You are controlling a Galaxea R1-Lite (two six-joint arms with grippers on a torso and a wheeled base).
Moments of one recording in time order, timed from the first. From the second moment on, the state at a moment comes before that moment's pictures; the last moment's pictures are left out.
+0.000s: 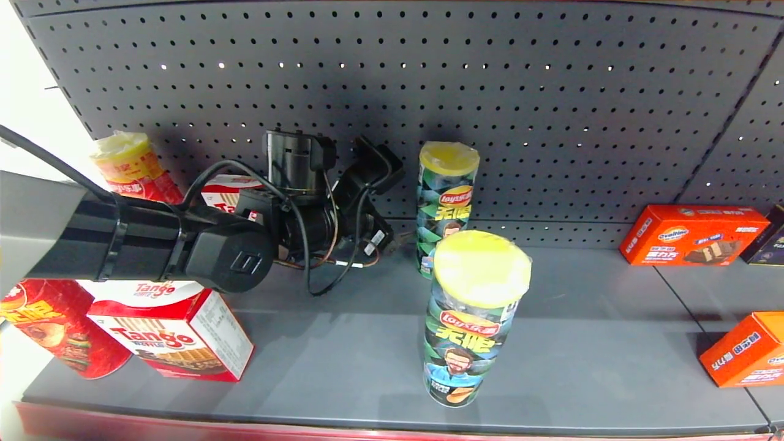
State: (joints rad) left arm -0.49 1.98 -1.32 -0.41 -0.08 0.53; right arm 0.30 0.00 0.00 0.00 -0.03 -0.01
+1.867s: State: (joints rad) left arm -0.60 1.11 -0.82 -0.41 0.01 0.33; right arm 0.30 0.00 0.00 0.00 -0.03 -0.01
